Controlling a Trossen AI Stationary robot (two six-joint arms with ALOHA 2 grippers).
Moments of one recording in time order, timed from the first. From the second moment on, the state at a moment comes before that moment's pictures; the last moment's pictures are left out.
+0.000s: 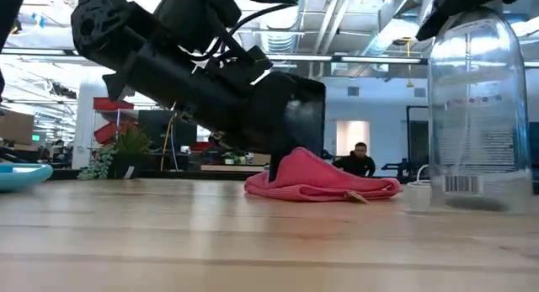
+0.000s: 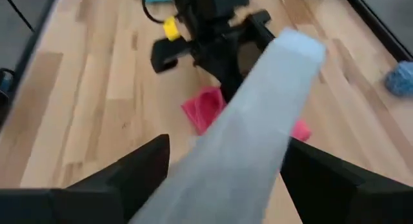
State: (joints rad) left arm -0.24 1.98 0.82 0.56 -0.63 -0.39; right arm 0.58 1.07 0.85 -0.62 0.58 0.46
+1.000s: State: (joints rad) left arm -0.23 1.99 0.82 0.63 -0.58 -0.39; right arm 0.57 1.07 1.24 -1.14 0.76 0.53
